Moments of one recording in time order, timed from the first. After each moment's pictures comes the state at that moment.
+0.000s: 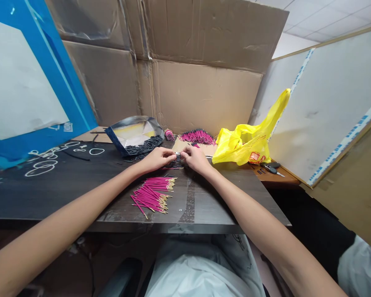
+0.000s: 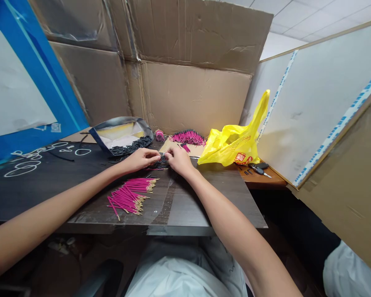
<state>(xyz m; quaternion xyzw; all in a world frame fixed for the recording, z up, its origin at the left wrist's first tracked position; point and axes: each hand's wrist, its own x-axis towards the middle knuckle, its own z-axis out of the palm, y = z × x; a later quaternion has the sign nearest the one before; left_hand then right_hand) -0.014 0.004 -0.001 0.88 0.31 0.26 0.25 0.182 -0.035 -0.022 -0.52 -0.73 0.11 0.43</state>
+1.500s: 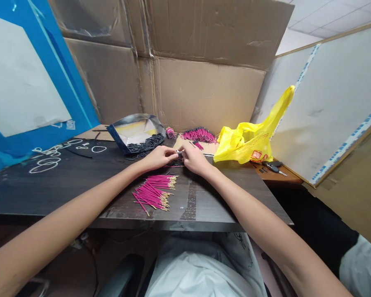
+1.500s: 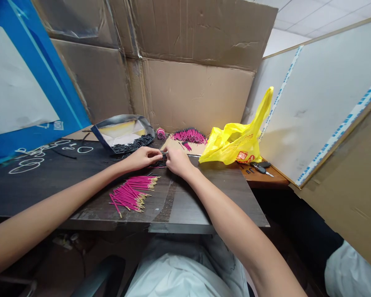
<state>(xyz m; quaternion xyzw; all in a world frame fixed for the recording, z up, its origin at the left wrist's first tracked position) -0.012 0.002 -0.003 0.89 0.30 0.26 0.21 0.177 -0.044 -0.024 -0.50 -0.79 0.00 0.35</state>
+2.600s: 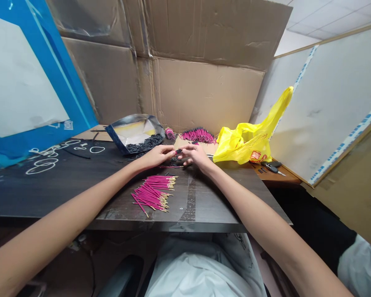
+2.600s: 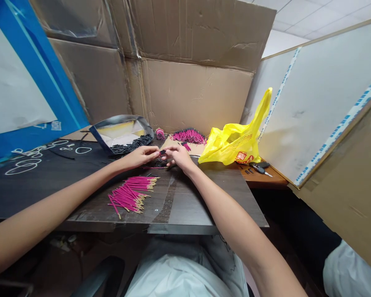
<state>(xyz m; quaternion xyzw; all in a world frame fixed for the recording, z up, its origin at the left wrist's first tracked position) -0.019 0.015 -0.001 0.88 0.26 0.25 0.29 0.177 -0.040 -0.014 -0.40 -0.53 0.50 0.55</state>
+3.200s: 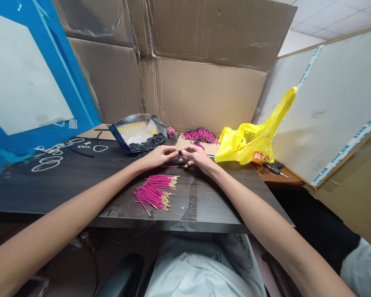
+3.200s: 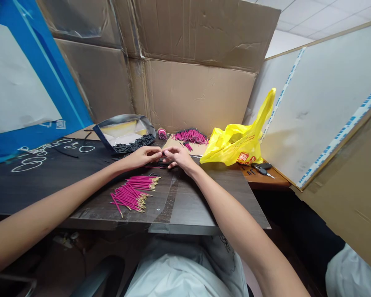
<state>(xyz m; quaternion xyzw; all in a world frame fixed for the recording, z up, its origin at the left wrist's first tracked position) -0.017 0.007 0.000 0.88 0.27 0.26 0.30 0.181 -0.044 -0.018 -0.37 -0.58 0.52 0.50</state>
